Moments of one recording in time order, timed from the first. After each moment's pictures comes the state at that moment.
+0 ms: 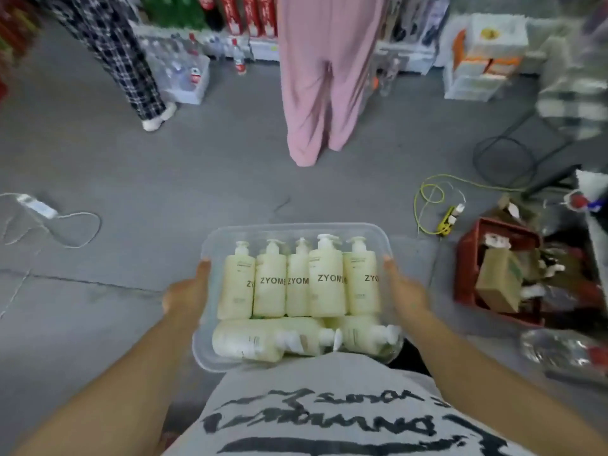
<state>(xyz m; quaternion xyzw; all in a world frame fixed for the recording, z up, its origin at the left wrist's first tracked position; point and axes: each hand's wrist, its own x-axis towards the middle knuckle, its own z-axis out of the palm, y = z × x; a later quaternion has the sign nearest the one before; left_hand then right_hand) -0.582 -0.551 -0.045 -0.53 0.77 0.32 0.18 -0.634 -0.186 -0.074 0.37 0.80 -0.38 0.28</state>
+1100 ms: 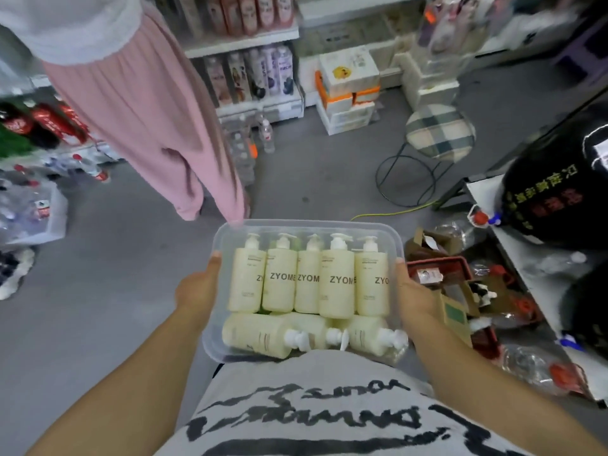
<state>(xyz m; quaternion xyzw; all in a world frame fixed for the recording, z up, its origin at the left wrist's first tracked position) -1.062 -0.274 -0.057 -0.31 0.85 0.36 0.25 -0.947 0.067 -0.047 0.59 0.68 -0.43 0.10</state>
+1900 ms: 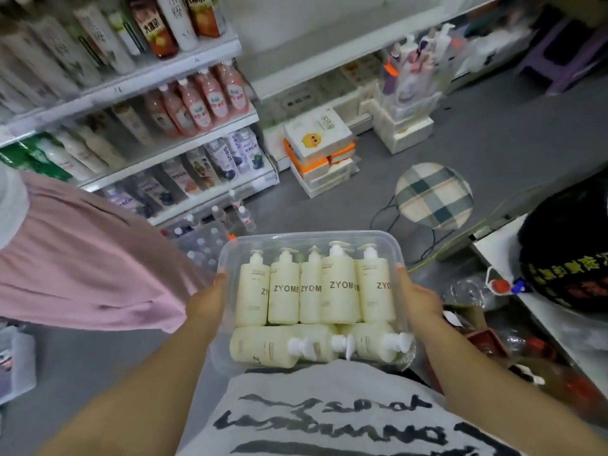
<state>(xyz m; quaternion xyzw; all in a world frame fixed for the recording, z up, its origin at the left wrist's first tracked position) -1.469 -0.126 -0.063 -0.24 0.87 0.29 0.31 -1.283 0.182 -0.052 0.64 0.58 -0.49 0.09</state>
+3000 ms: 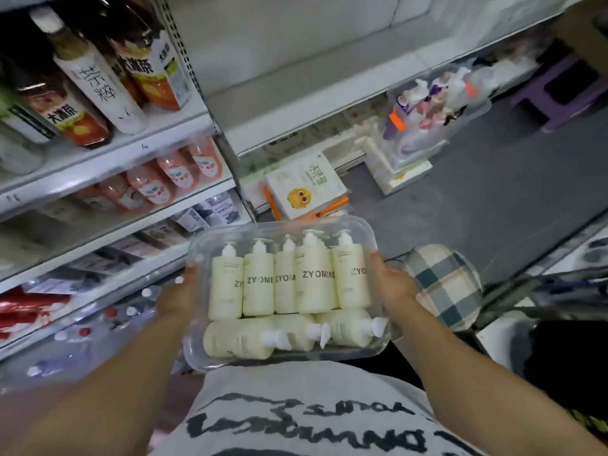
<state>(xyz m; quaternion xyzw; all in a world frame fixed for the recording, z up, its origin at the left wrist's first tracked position) -1.883 0.053 -0.088 -0.24 0.87 0.30 0.31 -1.703 0.377 -0.075 0.62 0.65 -0.42 0.14</state>
